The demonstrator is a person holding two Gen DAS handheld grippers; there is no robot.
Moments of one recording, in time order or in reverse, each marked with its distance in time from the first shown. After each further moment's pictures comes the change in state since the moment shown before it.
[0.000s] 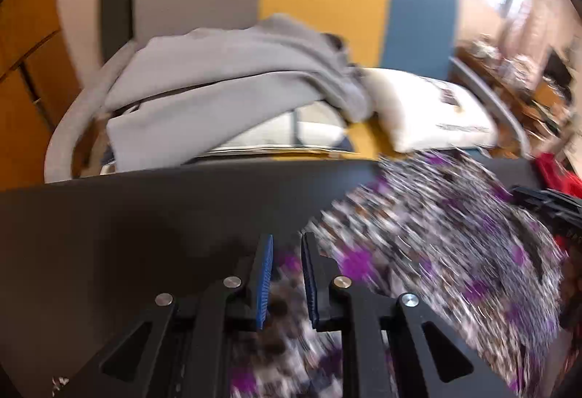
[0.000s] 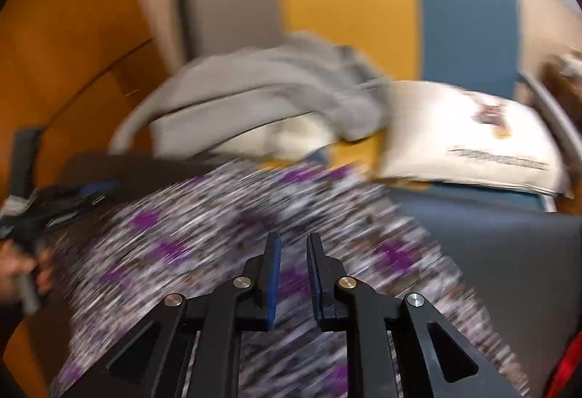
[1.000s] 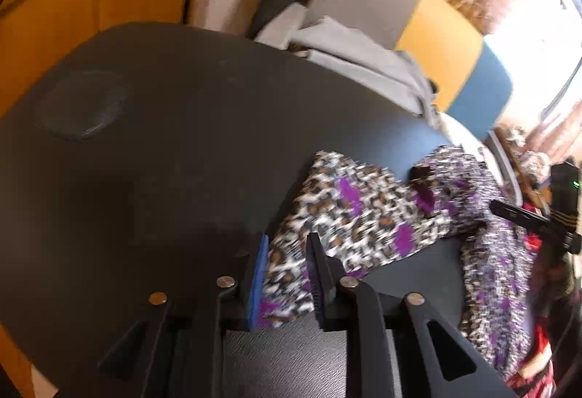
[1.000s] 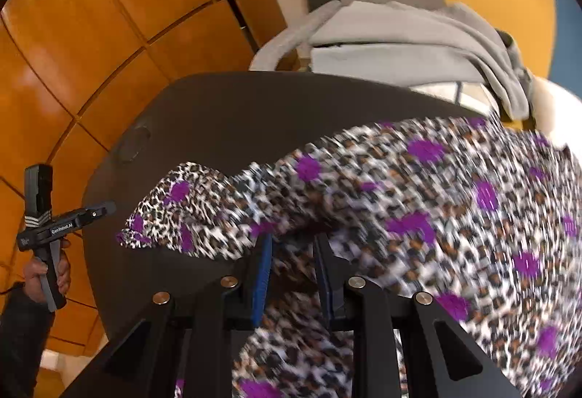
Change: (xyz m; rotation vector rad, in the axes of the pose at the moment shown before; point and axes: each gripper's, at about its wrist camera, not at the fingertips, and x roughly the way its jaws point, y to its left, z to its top) left arm -0.171 0.258 -0.223 -0.438 -0.011 -0.039; right arm 0.031 0.247 -0.039 -0.146 0.147 0.231
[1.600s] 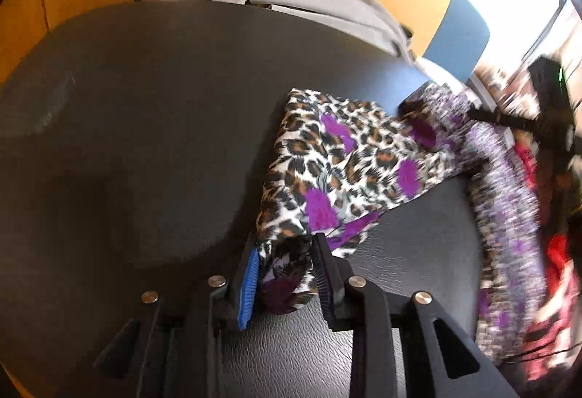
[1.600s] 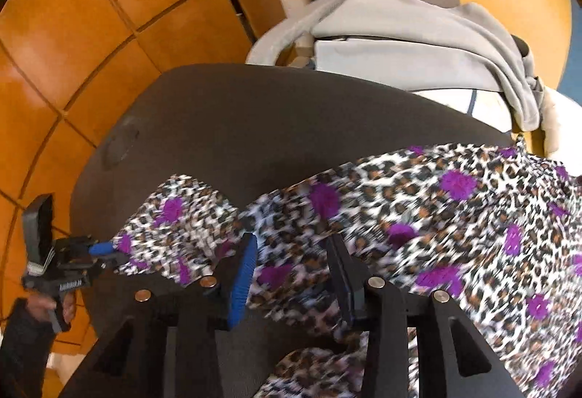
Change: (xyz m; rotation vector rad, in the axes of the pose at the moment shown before) left arm 0.042 -0.012 -0.019 0.147 0.109 0.033; right arm 0.040 0.006 0.040 0.021 0.078 -0.054
